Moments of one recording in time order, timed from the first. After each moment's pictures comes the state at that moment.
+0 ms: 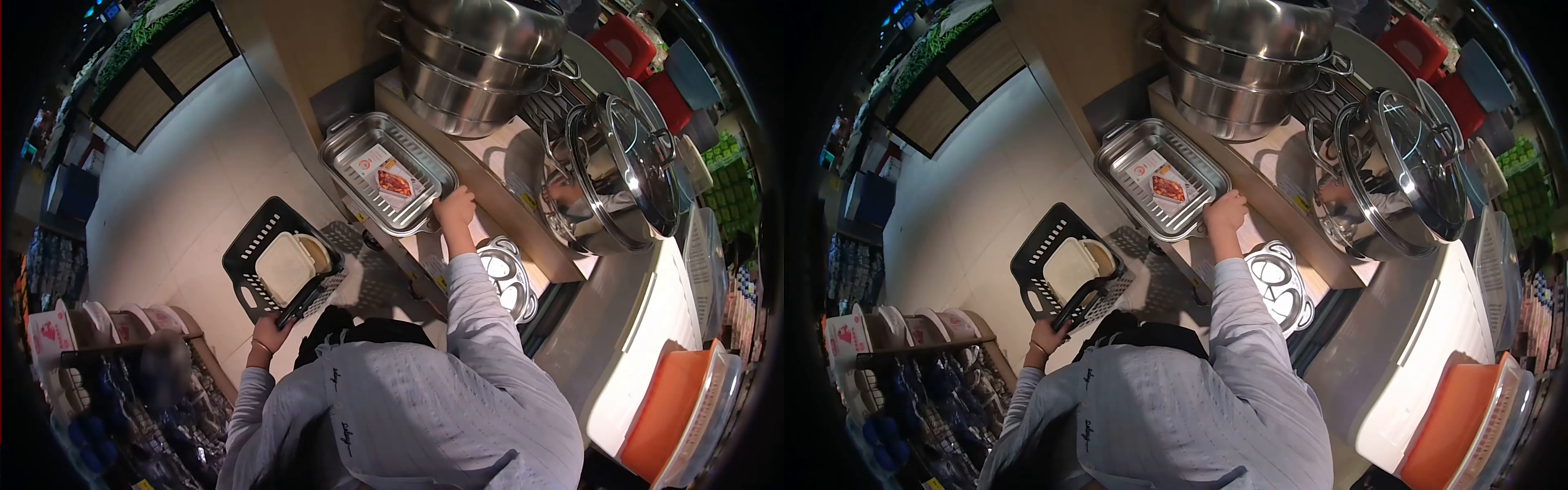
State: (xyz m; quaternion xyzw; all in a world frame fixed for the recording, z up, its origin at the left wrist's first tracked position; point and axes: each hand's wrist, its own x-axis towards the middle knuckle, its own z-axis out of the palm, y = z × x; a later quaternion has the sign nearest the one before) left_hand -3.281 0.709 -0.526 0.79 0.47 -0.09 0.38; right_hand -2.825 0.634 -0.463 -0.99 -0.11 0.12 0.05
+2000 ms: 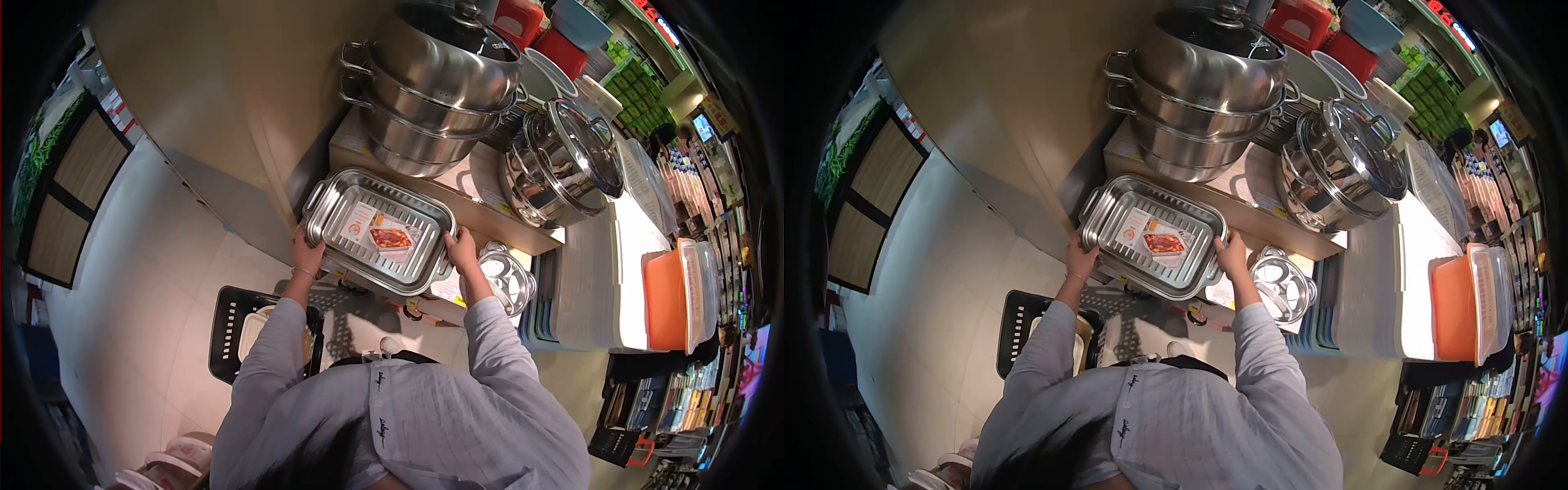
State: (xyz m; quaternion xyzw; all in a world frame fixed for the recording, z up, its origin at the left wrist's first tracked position) left_hand -2.979 0.917 -0.580 0.73 0.31 0.17 0.59; right_hand -2.861 0.622 -0.446 -0.95 -0.01 -0.02 0.30
